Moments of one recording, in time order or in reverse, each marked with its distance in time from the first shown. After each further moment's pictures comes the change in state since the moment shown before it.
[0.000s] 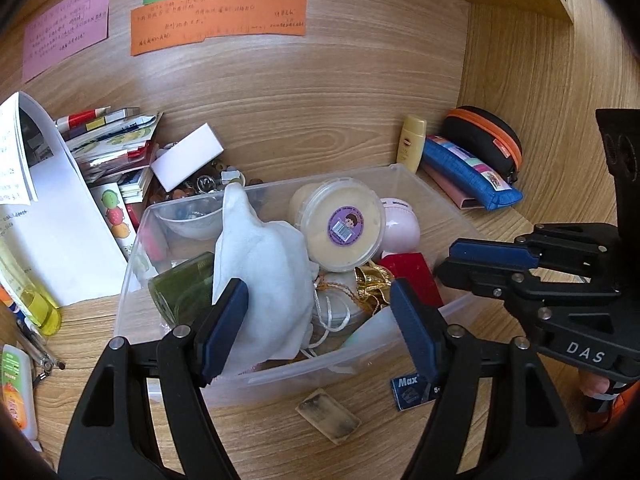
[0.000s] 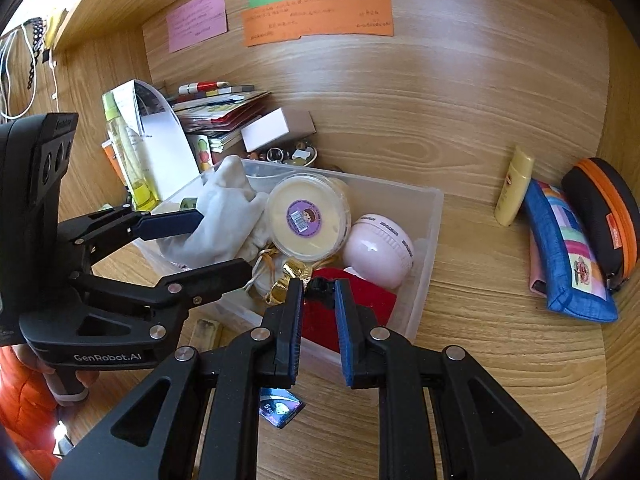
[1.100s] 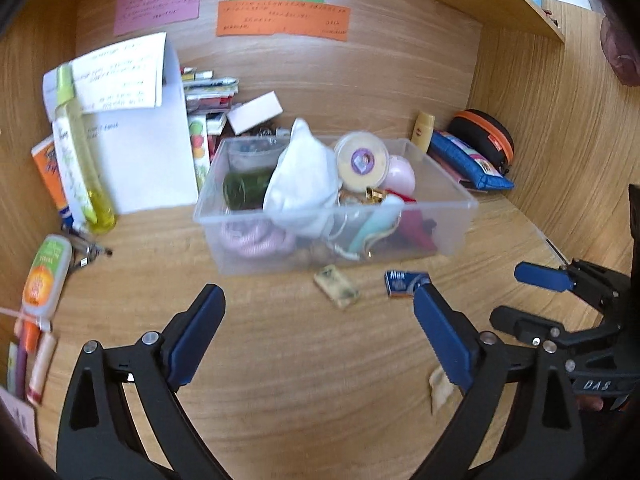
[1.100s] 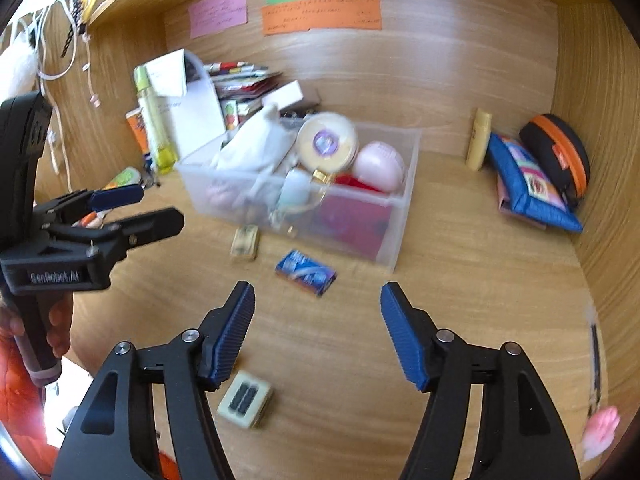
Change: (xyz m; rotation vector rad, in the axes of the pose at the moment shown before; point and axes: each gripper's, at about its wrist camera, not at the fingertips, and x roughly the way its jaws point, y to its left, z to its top) left arm -0.089 -0.002 -0.074 -0.133 0.001 0.076; right arm -0.069 0.037 -0.086 0.022 0.022 -0.051
